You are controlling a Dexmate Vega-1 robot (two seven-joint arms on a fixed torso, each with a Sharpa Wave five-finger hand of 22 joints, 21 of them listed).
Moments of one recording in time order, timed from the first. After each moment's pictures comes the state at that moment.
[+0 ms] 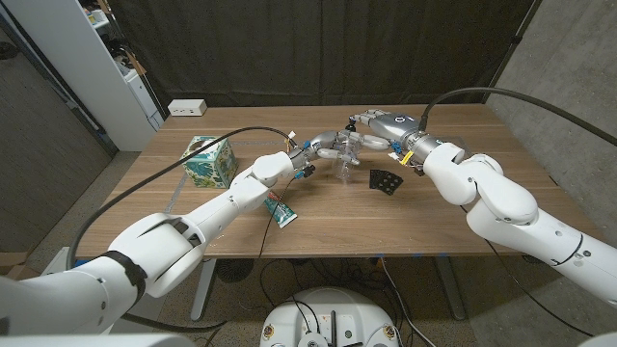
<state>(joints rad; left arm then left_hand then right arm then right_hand) 0.43 0.28 0.75 -0.91 -0.23 -0.50 -0.34 1.13 -0.03 0.33 -0.18 0.24 0.53 0.00 0.84 0.27 0.66 -0.09 0.69 0.69 0.75 0.01 0.40 0.73 0.48 -0.05 0.84 0.23 -0.97 -0.96 -0.50 -2.32 -0.76 -0.39 0.25 0.00 0.07 0.28 0.16 0.23 0.24 -0.03 0.20 0.18 0.28 -0.08 0.18 0.07 0.01 -0.03 0.22 0.28 0.17 -0.04 0.19 0.16</state>
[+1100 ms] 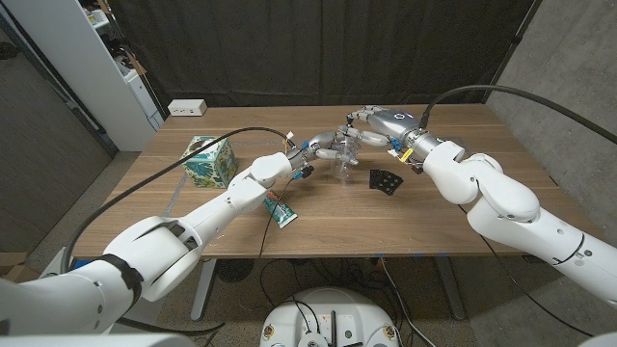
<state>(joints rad) 0.45 0.30 0.75 -0.94 -0.23 -0.50 -0.33 1.13 -0.03 0.33 -0.18 0.24 0.53 0.01 0.83 0.26 0.67 -0.09 0.68 0.69 0.76 0.01 0.39 0.73 0.47 -0.05 0.88 0.22 -0.97 -0.95 -0.47 -2.32 -0.71 -0.35 0.17 0.01 0.06 0.28 0.16 0.23 0.24 -0.03 0.20 0.18 0.30 -0.09 0.19 0.19 0.03 -0.03 0.23 0.27 0.19 -0.04 0.19 0.16</state>
